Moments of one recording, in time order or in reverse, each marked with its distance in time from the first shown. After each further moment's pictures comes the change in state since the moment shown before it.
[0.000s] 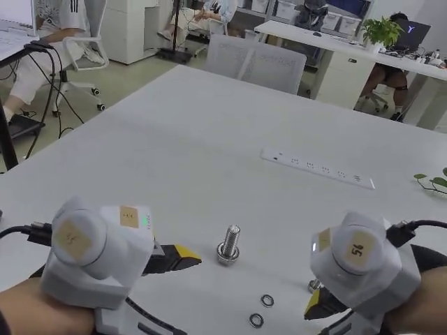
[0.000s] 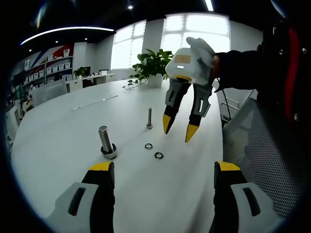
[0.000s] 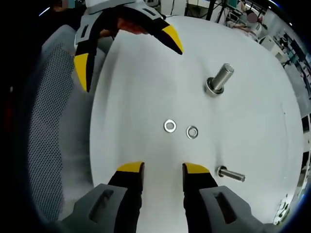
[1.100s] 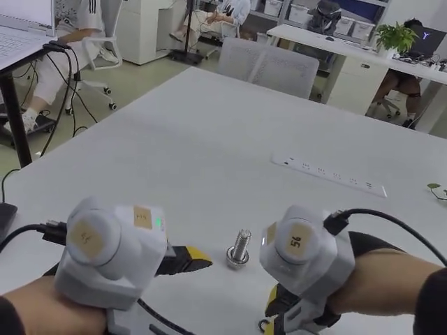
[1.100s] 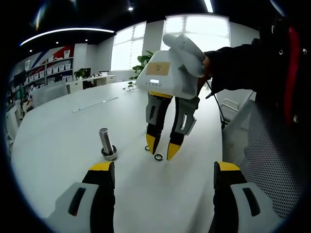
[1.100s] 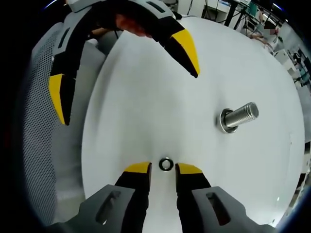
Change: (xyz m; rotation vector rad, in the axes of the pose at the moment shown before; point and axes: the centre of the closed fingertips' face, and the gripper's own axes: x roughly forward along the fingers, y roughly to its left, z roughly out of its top) left arm -0.002 0.000 0.004 0.000 -0.015 0.001; right arm 0.028 -0.008 0.044 -0.122 0.026 0.043
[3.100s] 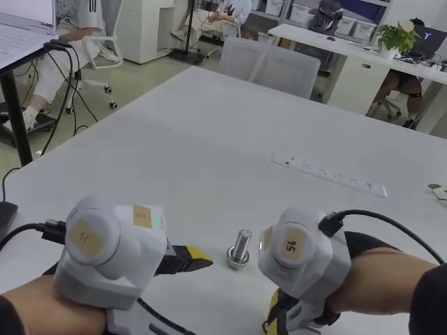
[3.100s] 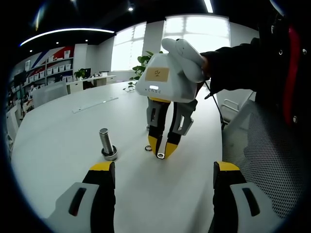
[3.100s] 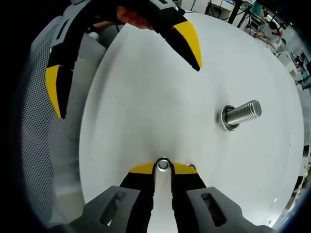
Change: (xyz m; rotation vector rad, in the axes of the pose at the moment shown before) left arm 0.002 0.000 0.001 0.000 -0.003 0.001; right arm 0.000 -0.002 -0.008 -0.021 0.039 -0.002
